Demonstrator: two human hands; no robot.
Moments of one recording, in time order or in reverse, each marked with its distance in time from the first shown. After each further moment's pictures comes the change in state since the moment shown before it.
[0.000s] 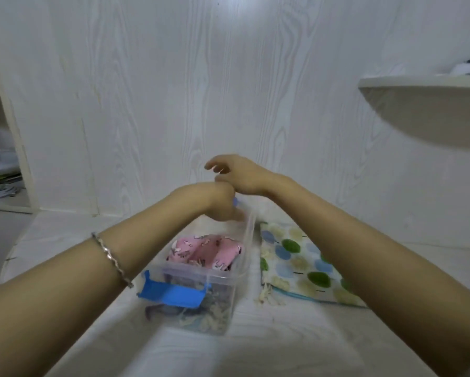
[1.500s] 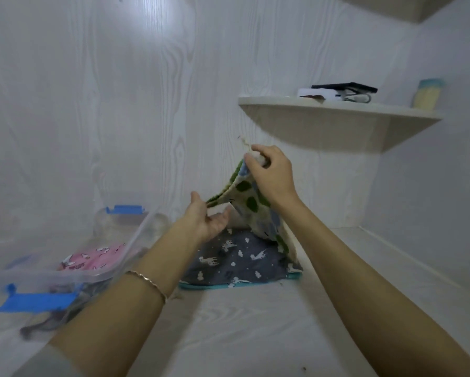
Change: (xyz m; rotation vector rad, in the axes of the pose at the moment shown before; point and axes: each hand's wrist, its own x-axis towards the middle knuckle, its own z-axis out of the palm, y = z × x) left_hand 0.049 0.174 0.052 -2.443 -0.255 -0.244; right_hand -0.196 0.109 -0.109 0.189 0.923 0.110
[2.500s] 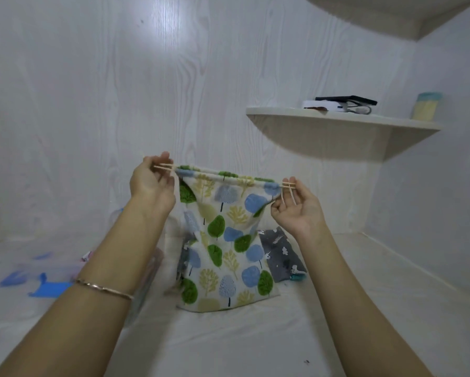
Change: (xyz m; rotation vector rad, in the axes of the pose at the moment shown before) left_hand -0.092 0.075 -0.001 -0.100 0.015 0.621; right_hand -0.038 0.014 -0.024 1.368 0.190 0.927
